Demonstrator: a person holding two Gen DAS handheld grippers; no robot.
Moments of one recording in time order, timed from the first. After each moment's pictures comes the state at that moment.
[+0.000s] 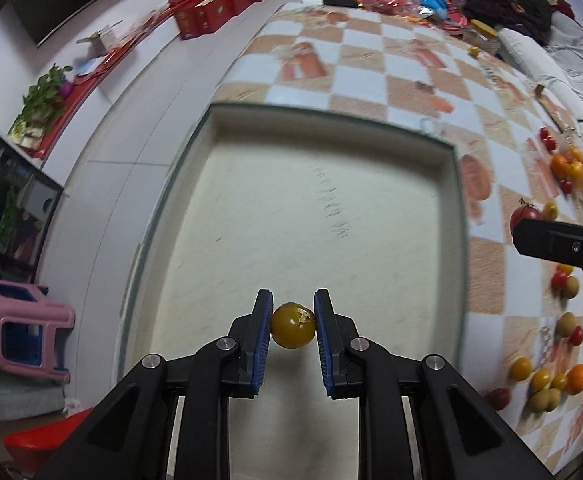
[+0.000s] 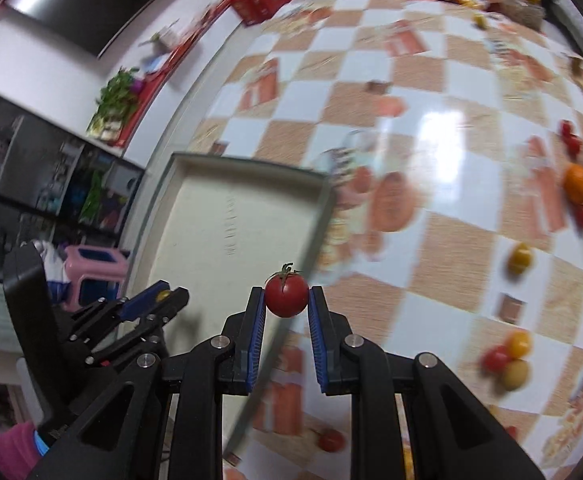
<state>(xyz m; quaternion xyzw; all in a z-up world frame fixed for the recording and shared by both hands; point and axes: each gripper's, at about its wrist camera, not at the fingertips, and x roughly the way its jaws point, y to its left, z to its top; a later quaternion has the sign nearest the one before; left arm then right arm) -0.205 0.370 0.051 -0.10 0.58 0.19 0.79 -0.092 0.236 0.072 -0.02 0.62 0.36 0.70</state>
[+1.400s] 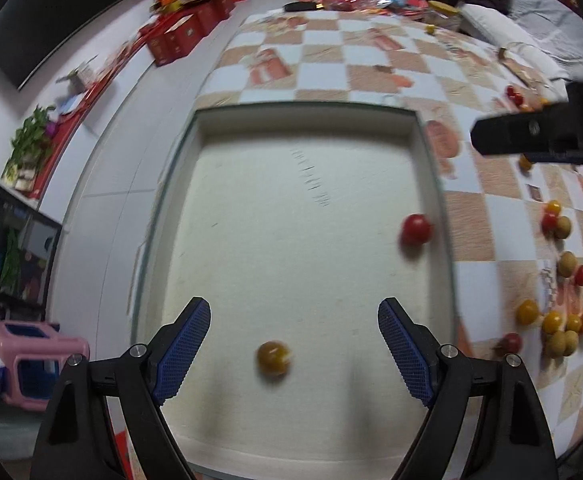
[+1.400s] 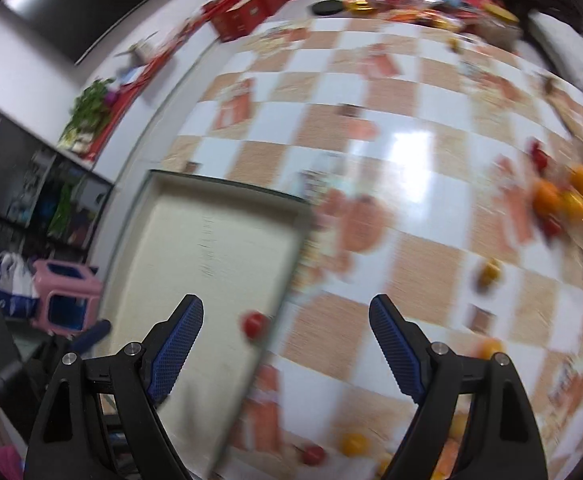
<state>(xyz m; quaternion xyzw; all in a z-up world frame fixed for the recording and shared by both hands) -0.220 0.335 0.061 -0.03 0.57 0.13 0.81 -0.087 0.221 0.085 -0.04 0.59 0.29 0.75</state>
